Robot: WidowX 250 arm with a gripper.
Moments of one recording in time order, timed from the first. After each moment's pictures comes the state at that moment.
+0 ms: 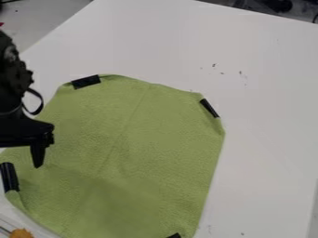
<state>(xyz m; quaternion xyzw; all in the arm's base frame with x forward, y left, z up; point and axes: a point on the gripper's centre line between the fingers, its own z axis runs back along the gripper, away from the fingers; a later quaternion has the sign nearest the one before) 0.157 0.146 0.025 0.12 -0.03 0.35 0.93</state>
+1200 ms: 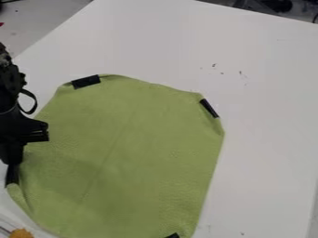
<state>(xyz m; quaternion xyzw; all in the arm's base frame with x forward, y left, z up) 0.166 0.176 0.007 0.12 -0.03 0.34 0.93</state>
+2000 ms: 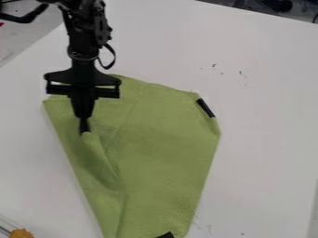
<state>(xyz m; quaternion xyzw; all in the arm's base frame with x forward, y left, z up) 0.278 0.109 0.035 0.10 -0.03 0.28 0.95</state>
